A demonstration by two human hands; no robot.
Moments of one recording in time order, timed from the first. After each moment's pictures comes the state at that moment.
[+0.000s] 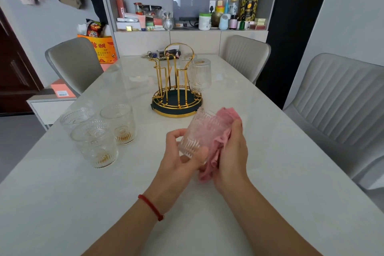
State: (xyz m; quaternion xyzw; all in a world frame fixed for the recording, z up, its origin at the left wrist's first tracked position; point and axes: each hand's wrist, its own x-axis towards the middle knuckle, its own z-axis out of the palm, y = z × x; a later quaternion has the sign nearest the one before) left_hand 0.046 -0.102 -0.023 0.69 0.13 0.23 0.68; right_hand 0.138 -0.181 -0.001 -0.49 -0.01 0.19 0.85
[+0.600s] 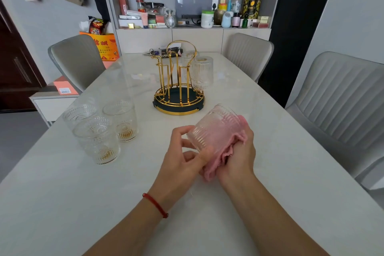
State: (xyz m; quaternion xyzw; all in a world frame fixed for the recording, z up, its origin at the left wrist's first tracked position) left_hand 0.047 -0.107 -0.022 0.70 0.13 0.25 0.66; right_hand 0.138 -0.191 0.005 -0.36 0.03 0.27 0.89
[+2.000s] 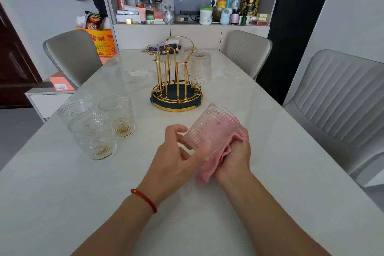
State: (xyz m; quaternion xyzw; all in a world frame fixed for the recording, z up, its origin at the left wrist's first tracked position) left_hand 0.041 -0.094 -0.025 0.81 0.17 0.22 0.52; right_hand 0.154 -0.187 -0.022 -0.34 0.03 0.32 0.89
